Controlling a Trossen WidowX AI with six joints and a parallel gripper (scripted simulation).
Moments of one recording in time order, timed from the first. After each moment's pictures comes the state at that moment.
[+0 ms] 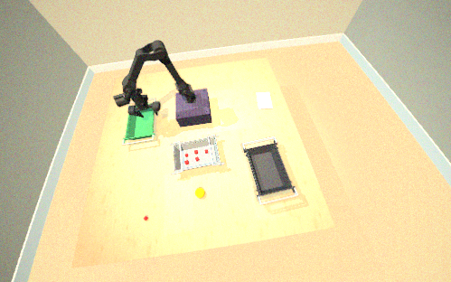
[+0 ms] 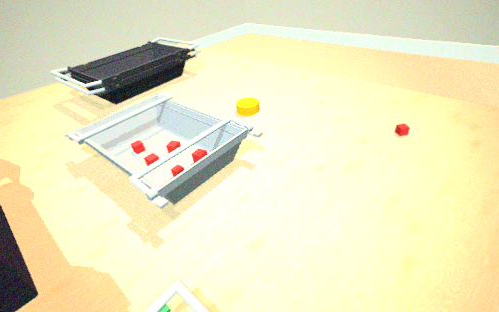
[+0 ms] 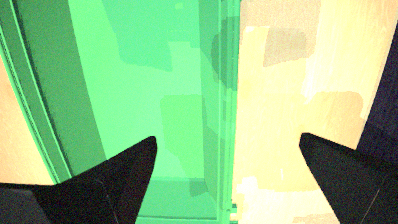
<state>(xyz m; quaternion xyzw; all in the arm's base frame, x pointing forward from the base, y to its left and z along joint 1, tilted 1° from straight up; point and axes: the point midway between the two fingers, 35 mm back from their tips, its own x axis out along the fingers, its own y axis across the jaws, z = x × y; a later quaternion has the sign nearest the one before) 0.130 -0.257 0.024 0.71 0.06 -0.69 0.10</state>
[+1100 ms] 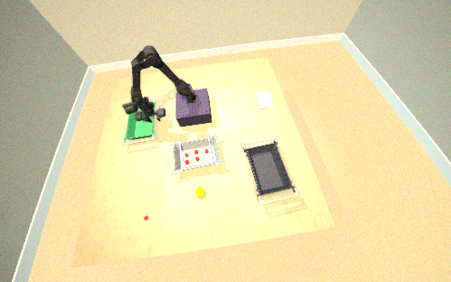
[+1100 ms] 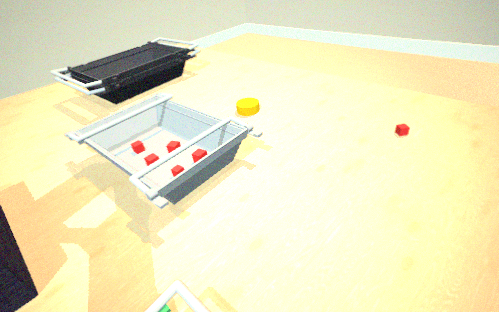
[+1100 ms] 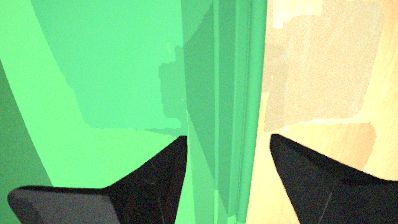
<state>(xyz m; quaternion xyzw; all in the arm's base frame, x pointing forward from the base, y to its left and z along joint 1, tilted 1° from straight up) 0.129 -0.254 -0.046 0.71 0.07 -0.69 0.09</state>
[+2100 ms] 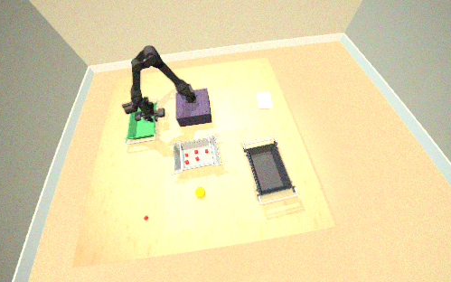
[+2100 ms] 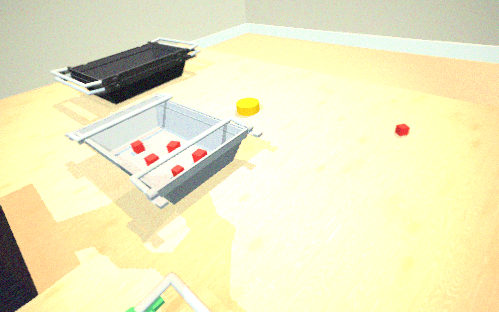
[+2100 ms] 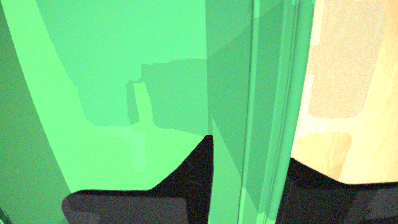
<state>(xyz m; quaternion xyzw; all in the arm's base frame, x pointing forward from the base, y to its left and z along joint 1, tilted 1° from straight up) 0.130 -0.255 -0.045 0.71 0.07 -0.69 0.10</state>
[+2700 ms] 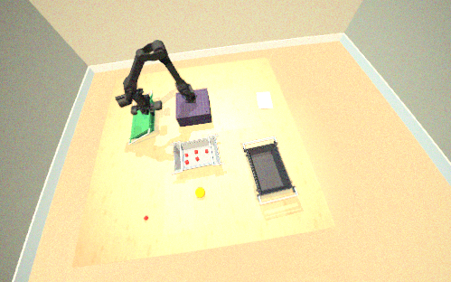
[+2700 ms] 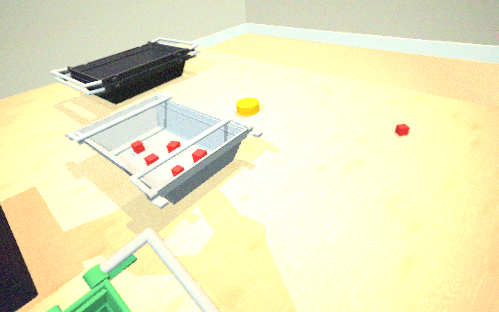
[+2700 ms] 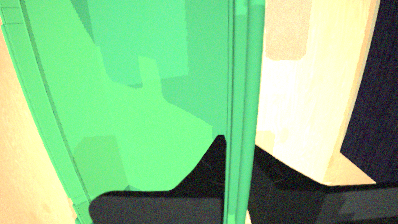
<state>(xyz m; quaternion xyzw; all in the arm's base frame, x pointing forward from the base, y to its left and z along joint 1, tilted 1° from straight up) 0.125 -0.246 0.021 0.71 0.08 -0.70 0.08</state>
